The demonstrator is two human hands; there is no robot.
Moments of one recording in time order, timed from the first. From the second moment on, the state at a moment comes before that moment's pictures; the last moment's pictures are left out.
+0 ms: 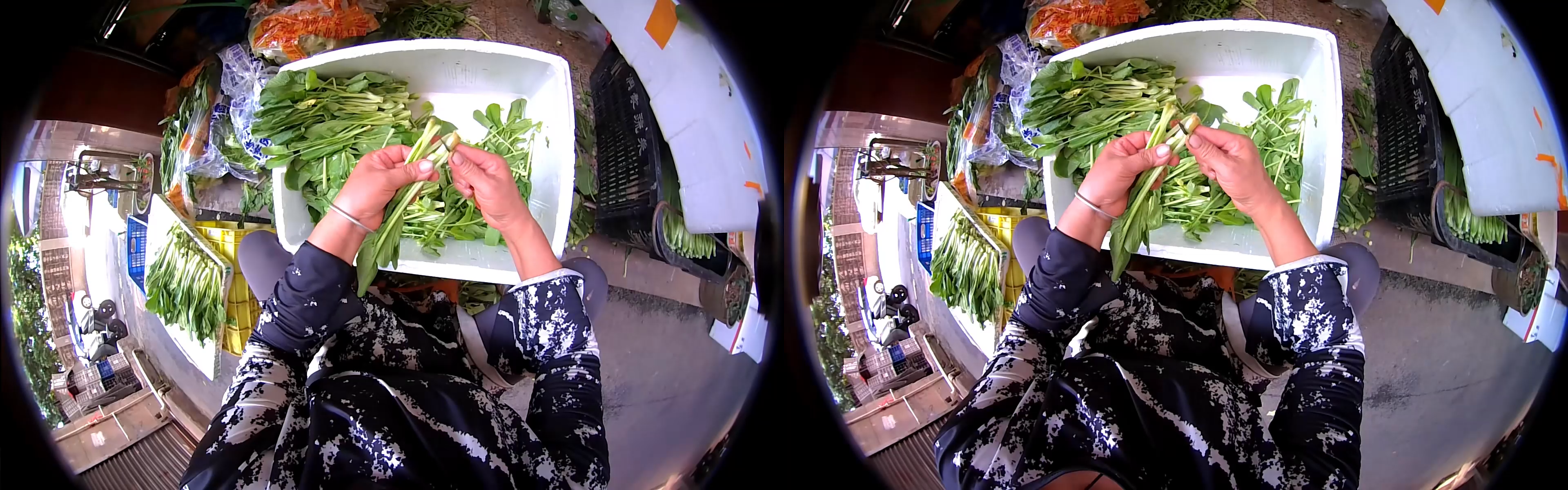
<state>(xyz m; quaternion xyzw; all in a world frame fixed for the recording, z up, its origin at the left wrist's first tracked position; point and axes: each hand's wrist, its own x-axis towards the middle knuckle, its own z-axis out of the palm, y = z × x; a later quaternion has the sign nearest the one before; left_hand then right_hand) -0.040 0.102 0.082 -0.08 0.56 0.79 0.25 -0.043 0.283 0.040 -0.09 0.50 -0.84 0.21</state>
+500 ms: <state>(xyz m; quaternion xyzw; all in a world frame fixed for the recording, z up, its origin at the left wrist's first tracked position) -0.043 0.099 0.069 -0.06 0.66 0.72 0.21 -0.047 0.283 0.043 0.04 0.43 -0.87 0.24</state>
